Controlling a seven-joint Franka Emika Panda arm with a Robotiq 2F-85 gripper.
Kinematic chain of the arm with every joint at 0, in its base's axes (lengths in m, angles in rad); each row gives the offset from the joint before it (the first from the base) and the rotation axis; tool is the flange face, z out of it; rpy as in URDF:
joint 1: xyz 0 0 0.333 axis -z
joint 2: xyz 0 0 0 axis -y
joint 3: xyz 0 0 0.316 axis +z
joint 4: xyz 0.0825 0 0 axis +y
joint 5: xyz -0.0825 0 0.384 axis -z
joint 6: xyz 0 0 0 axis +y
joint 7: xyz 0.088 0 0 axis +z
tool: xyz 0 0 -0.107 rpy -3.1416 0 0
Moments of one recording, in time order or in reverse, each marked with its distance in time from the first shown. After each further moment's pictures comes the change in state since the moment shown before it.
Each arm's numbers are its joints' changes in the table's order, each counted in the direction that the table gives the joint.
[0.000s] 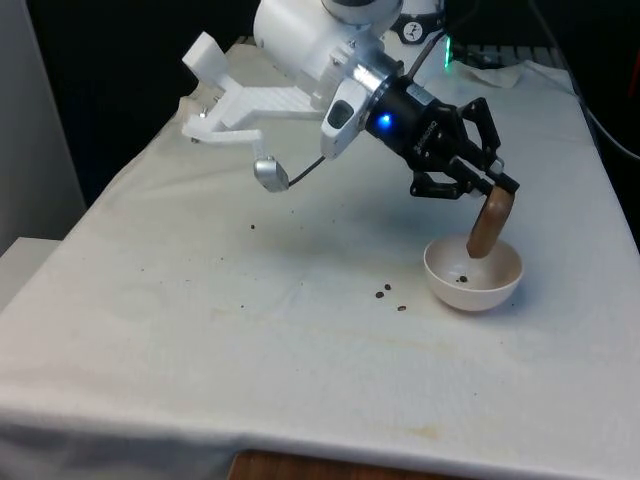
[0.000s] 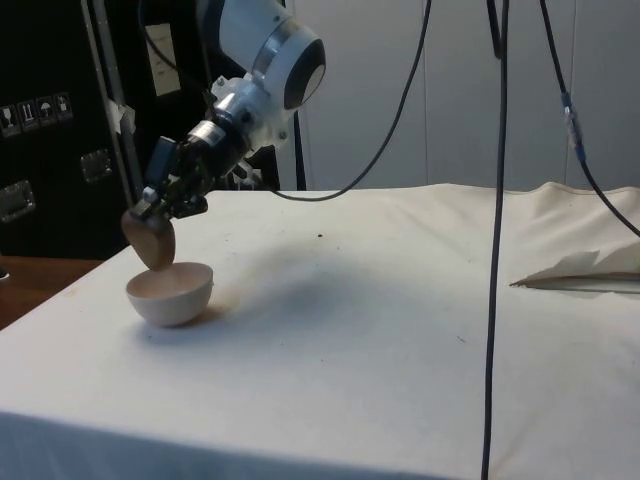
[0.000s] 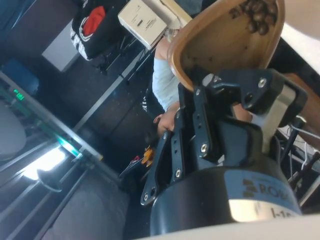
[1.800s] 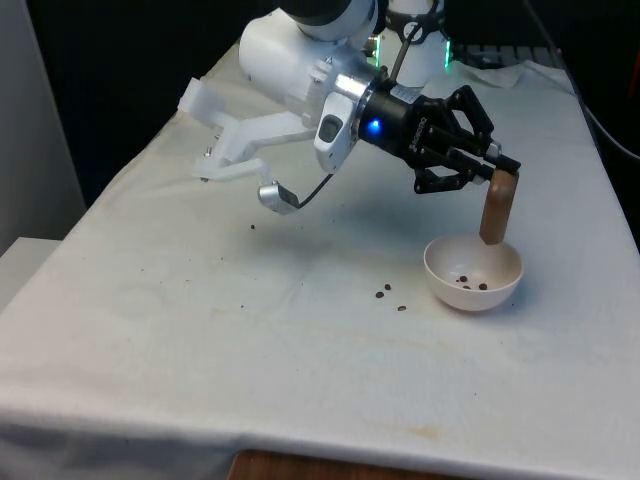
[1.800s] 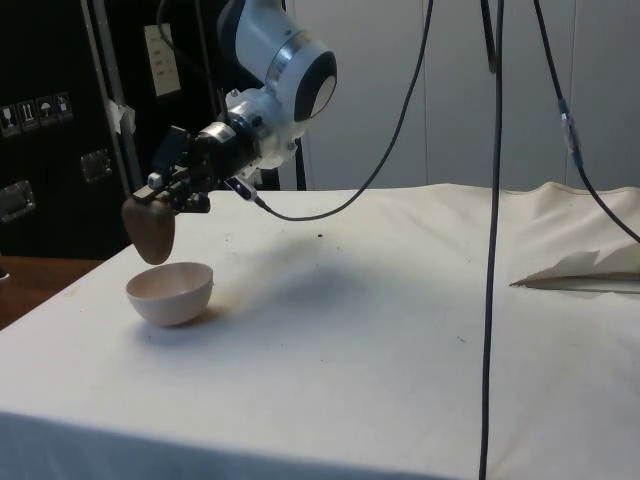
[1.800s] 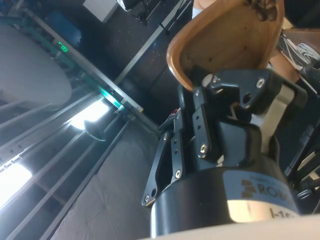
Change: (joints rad) arm 0.006 -0.039 -0.062 0.000 -0.104 0.228 0.016
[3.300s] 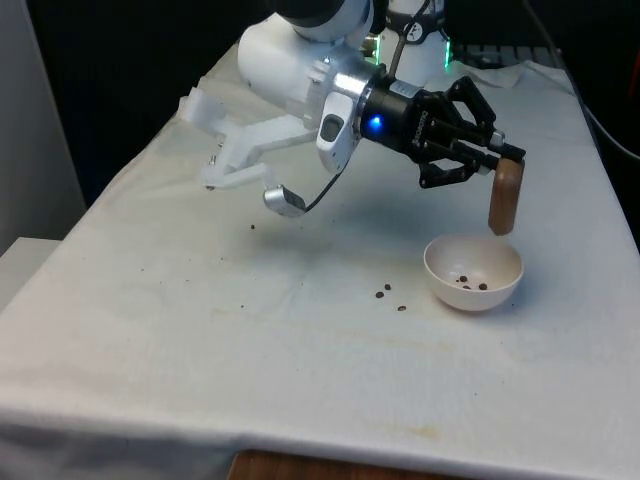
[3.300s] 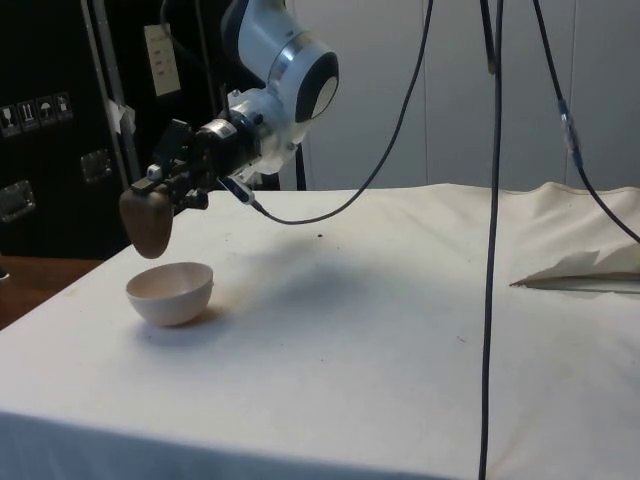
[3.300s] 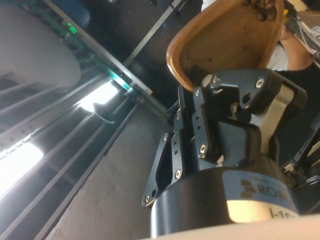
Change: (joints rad) arm 0.001 -0.005 -0.012 0.000 -0.025 0.072 0.005
